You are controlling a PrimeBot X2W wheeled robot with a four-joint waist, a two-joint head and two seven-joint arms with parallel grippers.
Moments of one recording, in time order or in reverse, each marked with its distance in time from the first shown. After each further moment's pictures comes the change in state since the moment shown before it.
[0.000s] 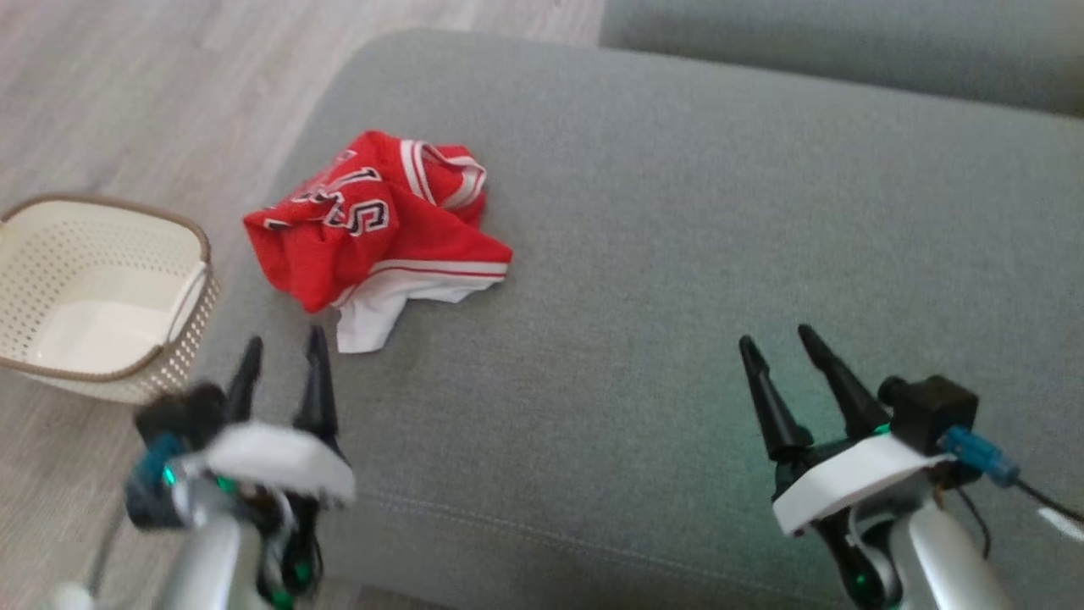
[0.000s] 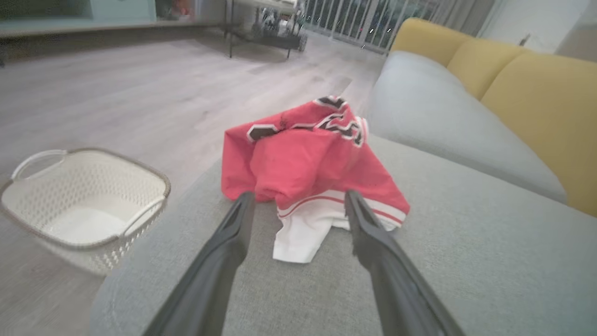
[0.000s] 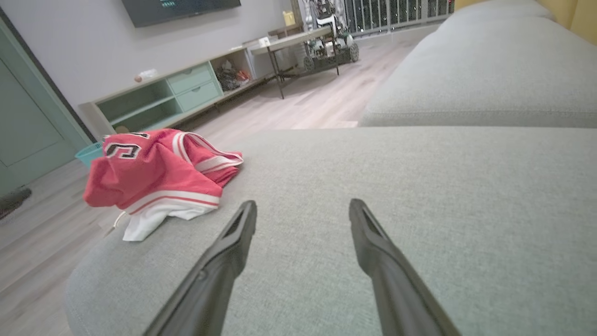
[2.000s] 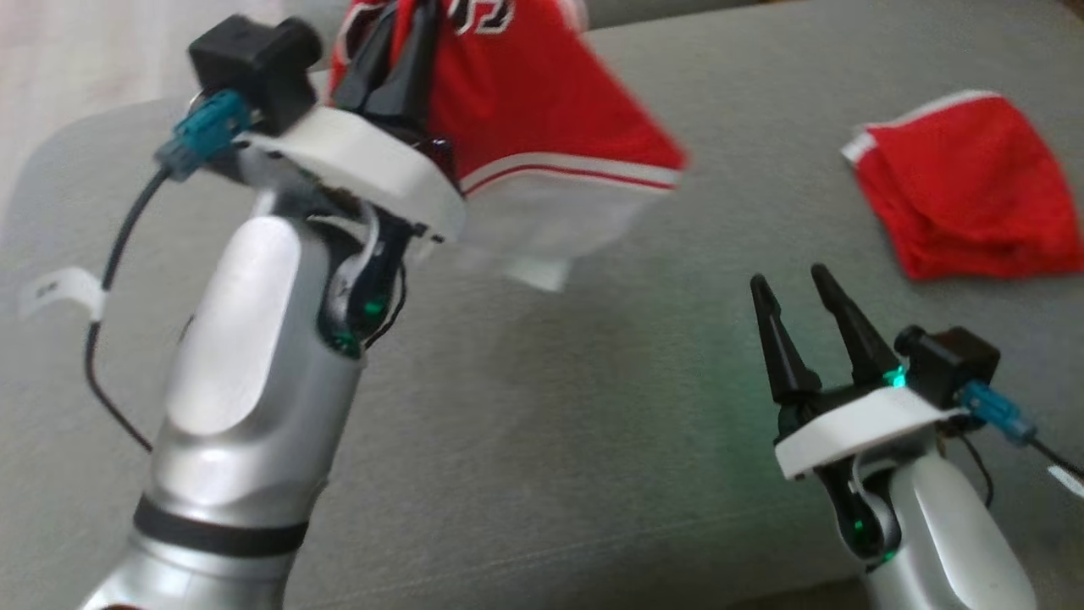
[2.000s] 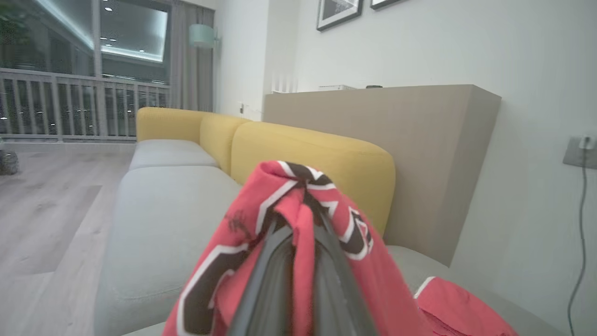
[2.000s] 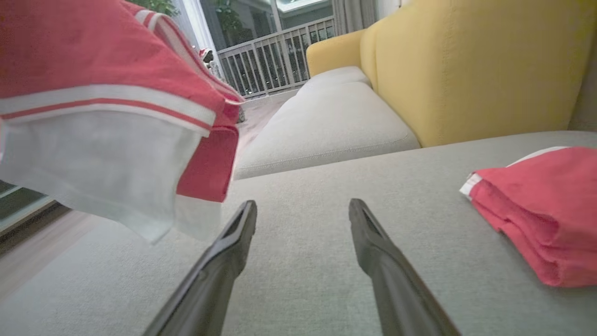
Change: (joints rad) left arm -0.592 -0.009 -0.220 -0.049 -0.051 -0.068 0.185; right arm -0.112 -0.007 -0.012 0.041 0.022 0.000 -0.053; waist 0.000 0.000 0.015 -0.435
